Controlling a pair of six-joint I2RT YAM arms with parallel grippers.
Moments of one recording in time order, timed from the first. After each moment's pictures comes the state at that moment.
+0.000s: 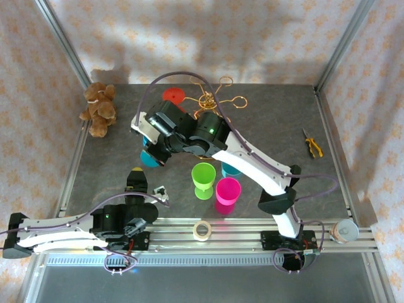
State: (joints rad) left arm -1.33 0.46 0.33 -0.51 -1.49 1.16; right arm 1.18 2.01 2.54 -1.26 0.02 0.00
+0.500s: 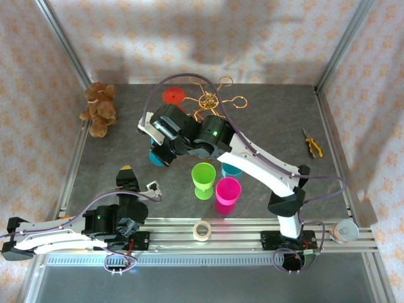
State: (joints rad) left arm -1.33 0.35 0.33 -0.46 -1.57 1.16; right arm 1.18 1.92 2.37 -1.21 0.09 0.05
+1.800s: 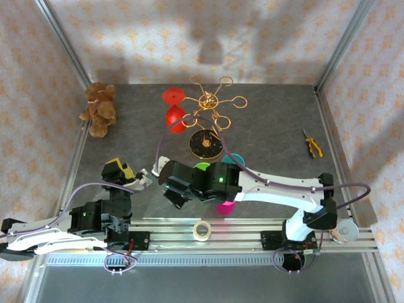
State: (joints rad) left arm -1.33 0.33 0.50 -0.44 -1.57 0.97; right arm 1.41 1.61 1.68 -0.97 0.25 0.33
